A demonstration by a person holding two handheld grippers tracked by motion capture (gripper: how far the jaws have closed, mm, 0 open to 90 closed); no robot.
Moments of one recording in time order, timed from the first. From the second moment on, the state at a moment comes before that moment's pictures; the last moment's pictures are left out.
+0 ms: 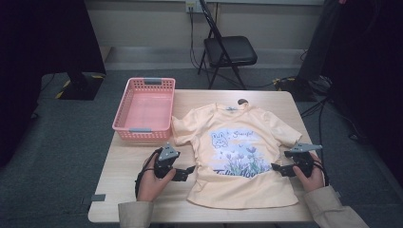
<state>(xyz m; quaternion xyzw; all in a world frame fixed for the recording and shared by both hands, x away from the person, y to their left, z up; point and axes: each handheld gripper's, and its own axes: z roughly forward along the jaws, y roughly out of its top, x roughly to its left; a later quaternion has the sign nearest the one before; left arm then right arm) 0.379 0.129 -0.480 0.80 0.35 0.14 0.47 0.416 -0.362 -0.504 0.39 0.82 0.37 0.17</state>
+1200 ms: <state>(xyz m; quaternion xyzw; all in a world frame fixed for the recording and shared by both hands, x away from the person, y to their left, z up) 0.383 0.171 -0.498 0.80 0.38 0.17 0.43 0.416 -0.362 -0.504 0.39 0.82 0.37 0.17</state>
